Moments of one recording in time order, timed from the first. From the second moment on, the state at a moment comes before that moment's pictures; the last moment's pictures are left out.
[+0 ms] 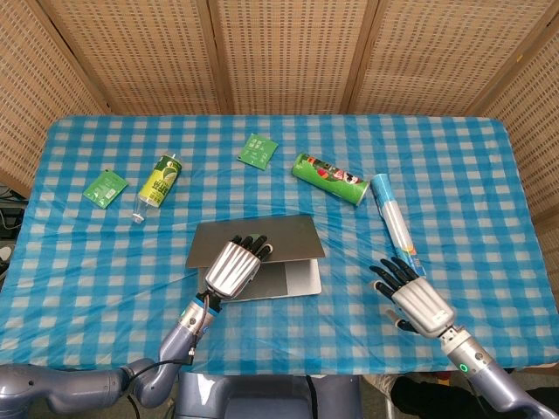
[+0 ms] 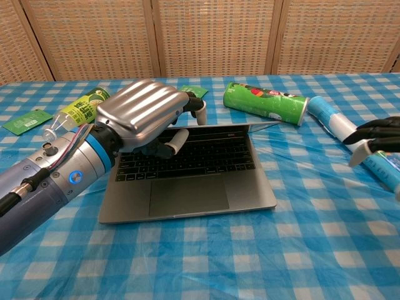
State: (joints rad) left arm -0.70 -1.85 -0.19 -1.46 1.41 1.16 0.76; right arm 0.39 -1.21 -0.02 -1.54 -1.81 1.14 -0.01
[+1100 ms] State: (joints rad) left arm -0.72 -1.82 -0.18 -1.48 1.42 1.17 0.70; right arm 0.62 -1.48 0.08 -1.61 -1.42 0.77 -0.36
